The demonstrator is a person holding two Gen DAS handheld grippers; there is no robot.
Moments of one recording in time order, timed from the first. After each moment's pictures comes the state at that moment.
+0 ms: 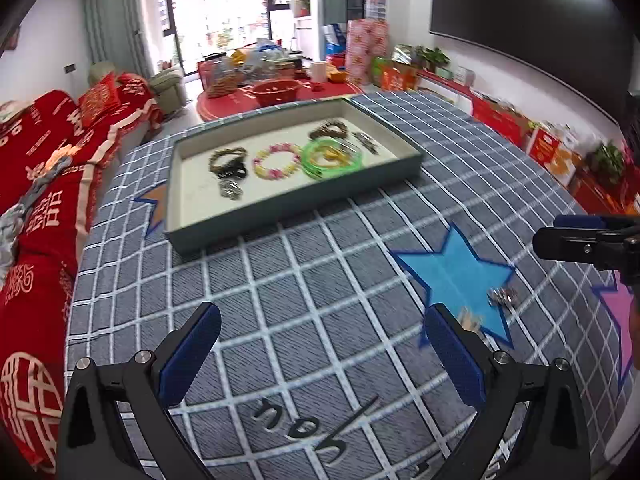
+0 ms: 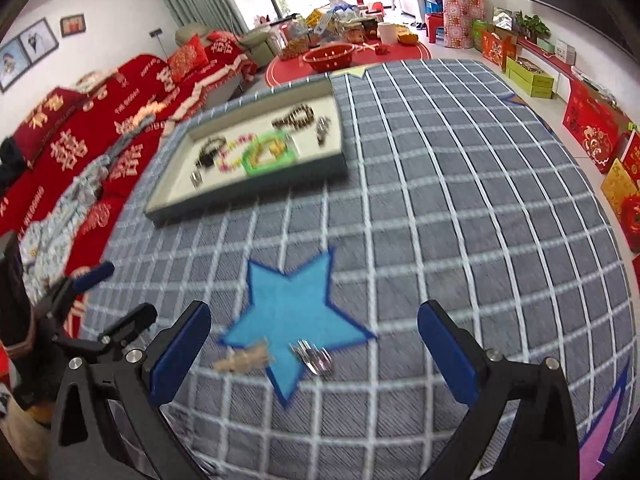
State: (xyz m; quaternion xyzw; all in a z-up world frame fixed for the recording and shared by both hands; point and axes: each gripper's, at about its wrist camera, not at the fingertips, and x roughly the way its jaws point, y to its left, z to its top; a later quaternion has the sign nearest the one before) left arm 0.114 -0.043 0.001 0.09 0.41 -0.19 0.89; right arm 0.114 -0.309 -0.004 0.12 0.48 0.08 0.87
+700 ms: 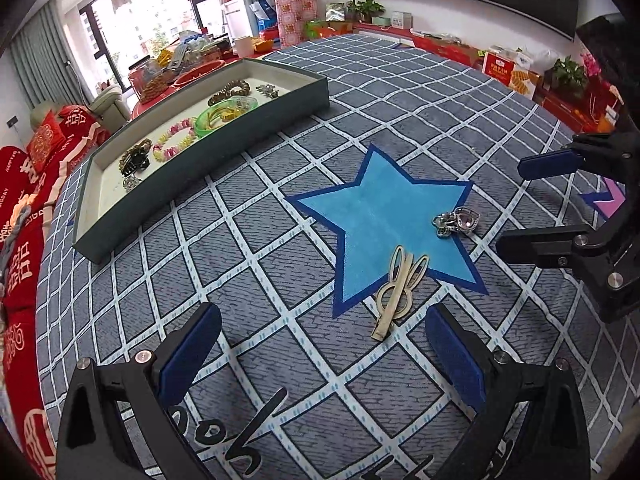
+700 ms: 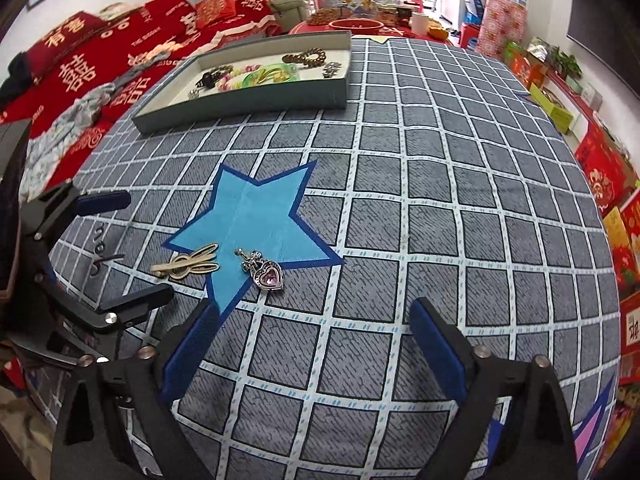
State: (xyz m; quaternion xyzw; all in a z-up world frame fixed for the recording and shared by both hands) left arm 0.097 -0.104 -0.038 0.19 0.44 -0.25 0.84; right arm 0.085 -0.309 -0.046 0.00 0.51 0.11 0.86
